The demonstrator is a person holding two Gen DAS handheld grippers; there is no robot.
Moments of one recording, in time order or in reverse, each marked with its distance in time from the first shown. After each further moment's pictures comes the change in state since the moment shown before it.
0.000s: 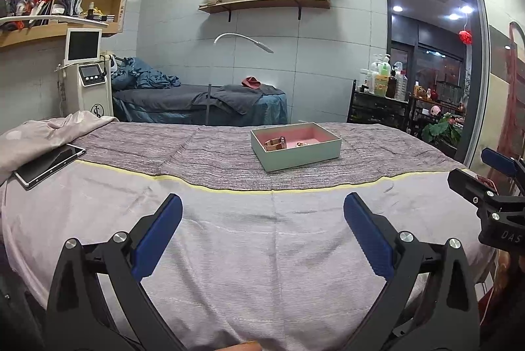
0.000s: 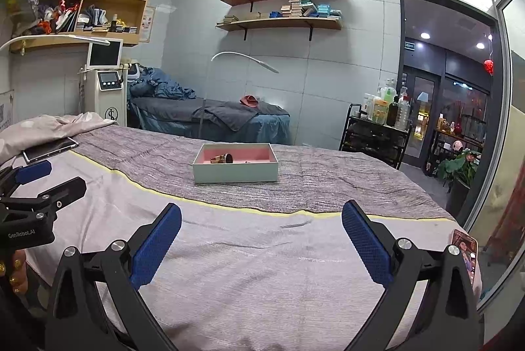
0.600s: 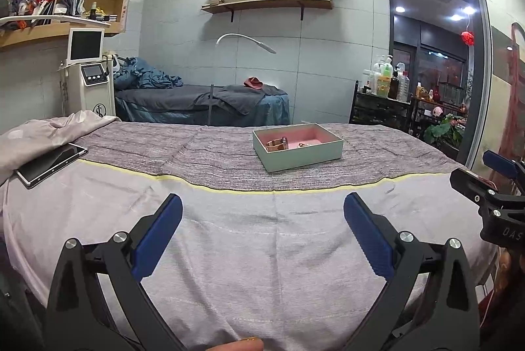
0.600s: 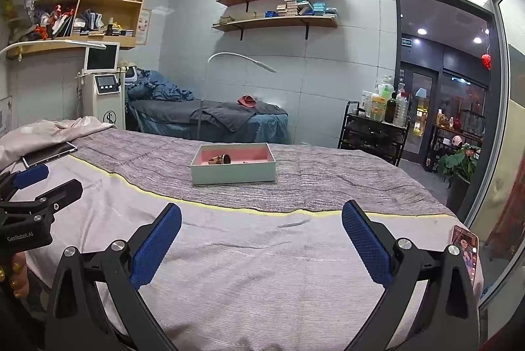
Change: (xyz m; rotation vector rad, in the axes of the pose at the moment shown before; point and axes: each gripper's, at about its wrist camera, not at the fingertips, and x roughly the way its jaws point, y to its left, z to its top) left arm 0.000 0.001 0.000 -0.006 -0.002 0.009; right arm -0.001 -0.006 0.000 0.018 0.002 0.002
